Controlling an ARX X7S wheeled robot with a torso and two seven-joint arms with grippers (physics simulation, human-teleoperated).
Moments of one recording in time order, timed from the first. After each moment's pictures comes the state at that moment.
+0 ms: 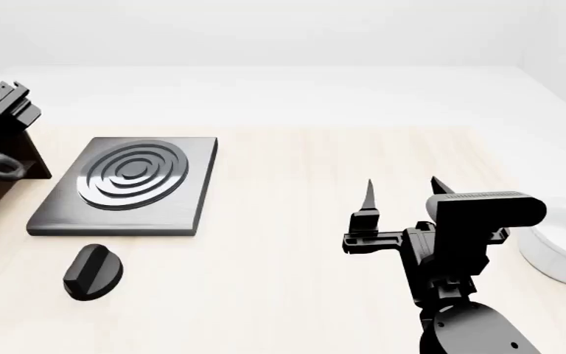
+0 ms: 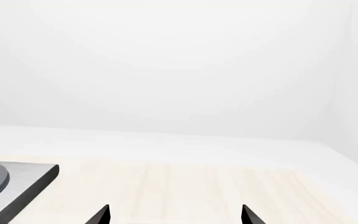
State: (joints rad) left arm -1.69 -0.42 -0.77 -1.31 0.01 -0.75 -0.84; right arm 0.31 0.33 -0.19 -0.61 0.42 0.72 0.39
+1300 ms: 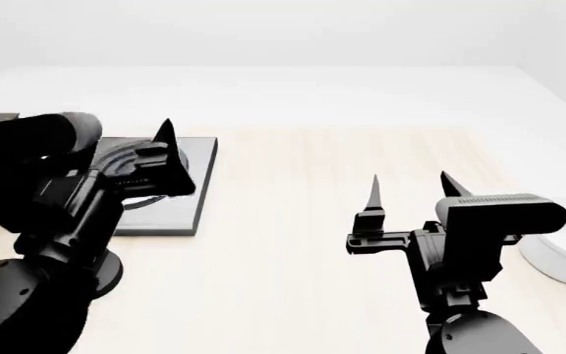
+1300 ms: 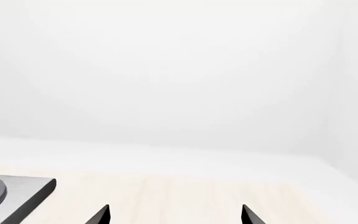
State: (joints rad) left arm -0.62 -0.22 -0.30 0.80 -1.04 -1.29 -0.57; right arm 0.29 0.36 -0.19 -0.68 0.42 0.71 0.43
